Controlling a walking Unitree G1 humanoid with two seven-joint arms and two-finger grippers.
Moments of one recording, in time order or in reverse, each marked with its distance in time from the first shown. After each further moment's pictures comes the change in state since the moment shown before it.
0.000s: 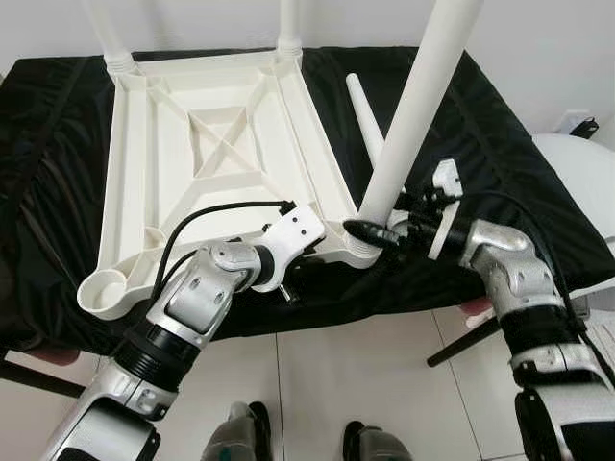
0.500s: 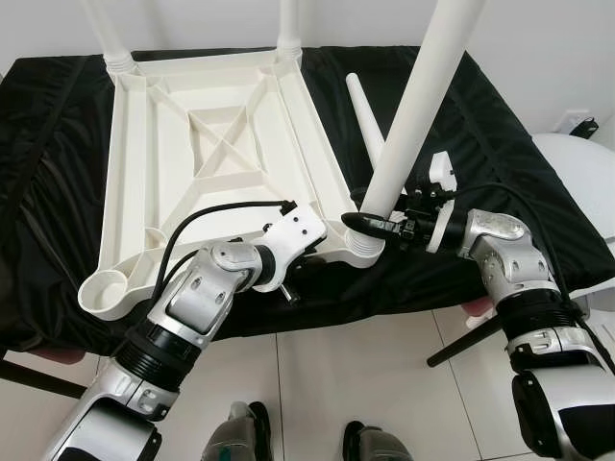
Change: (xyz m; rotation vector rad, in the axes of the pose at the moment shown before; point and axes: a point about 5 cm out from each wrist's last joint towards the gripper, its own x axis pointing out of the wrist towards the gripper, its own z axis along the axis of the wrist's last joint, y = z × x) left arm 0.000 0.000 0.000 0.000 0.002 -0.001; right arm 0.004 0.001 0.001 -0.027 0.008 0.119
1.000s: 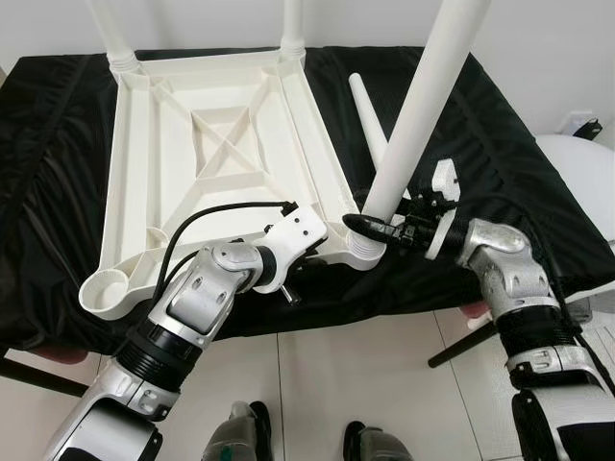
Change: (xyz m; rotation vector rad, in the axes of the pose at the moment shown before) left arm 0.001 -0.001 0.000 -0.006 0.004 -0.003; right arm -0.003 0.010 -0.007 -0.004 -0.036 -0.152
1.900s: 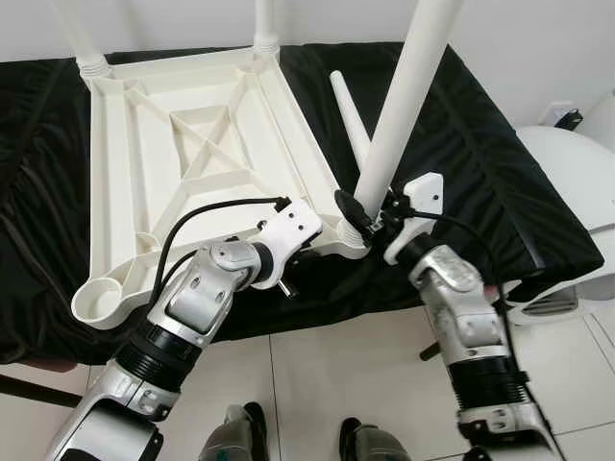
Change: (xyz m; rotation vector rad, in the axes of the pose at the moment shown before) left arm -0.002 0.005 -0.001 -0.023 0.002 0.060; right arm 0.026 0.034 -0.005 0.020 -0.095 -0.549
